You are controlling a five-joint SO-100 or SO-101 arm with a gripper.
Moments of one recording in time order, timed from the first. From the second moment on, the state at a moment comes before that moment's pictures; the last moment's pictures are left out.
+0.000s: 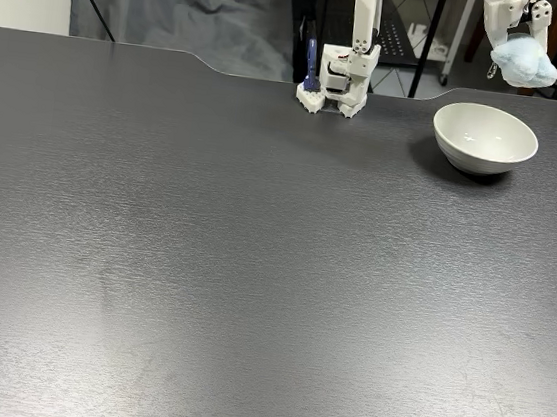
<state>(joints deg) -72.1 101.9 85.3 82.2 -17.0</state>
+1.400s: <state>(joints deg) -64.5 101.9 85.3 80.2 -17.0</state>
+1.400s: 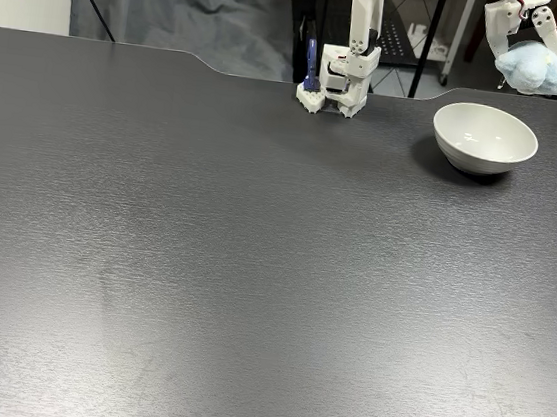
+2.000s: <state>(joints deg) -64.6 101.9 92.2 85.8 -17.0</state>
